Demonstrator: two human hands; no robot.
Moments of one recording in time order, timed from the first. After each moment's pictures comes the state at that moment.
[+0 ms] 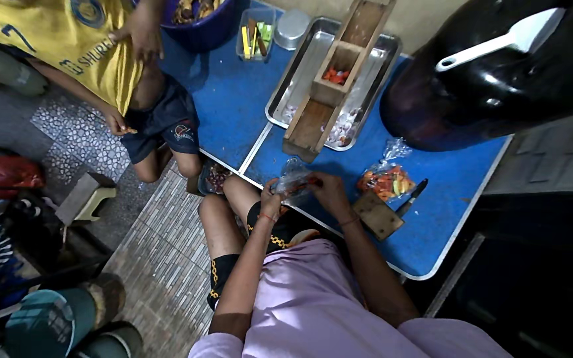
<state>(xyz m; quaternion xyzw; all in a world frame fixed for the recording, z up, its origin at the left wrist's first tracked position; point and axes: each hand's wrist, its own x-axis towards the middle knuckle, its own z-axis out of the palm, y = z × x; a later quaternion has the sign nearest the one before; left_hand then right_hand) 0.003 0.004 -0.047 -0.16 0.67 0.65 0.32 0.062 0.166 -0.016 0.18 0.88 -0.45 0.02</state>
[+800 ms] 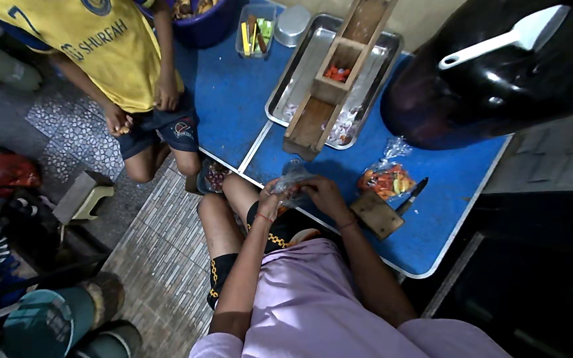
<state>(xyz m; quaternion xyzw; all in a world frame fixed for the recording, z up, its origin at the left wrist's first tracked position) 0.000 -0.004 -0.047 -0.15 0.63 0.68 0.34 0.063 0.160 -0.028 0.13 0.87 -0.46 0.05</state>
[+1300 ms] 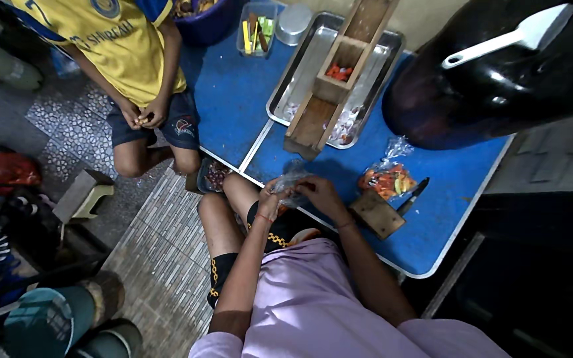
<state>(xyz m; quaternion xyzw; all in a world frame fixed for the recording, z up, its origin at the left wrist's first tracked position) 0.001 -0.007 -0.052 -0.14 0.62 0.70 0.33 0.060 0.152 -0.027 0.14 0.84 -0.53 0.04</state>
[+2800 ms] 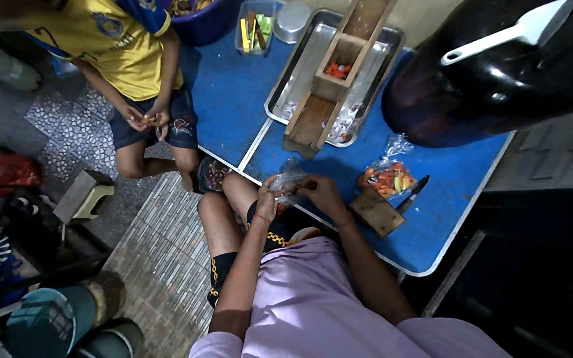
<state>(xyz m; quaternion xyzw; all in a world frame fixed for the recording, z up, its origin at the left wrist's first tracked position) 0.001 -0.009 -0.051 -0.13 0.60 0.72 0.32 0.062 0.152 -0.020 0.19 0.85 -0.49 0.05</state>
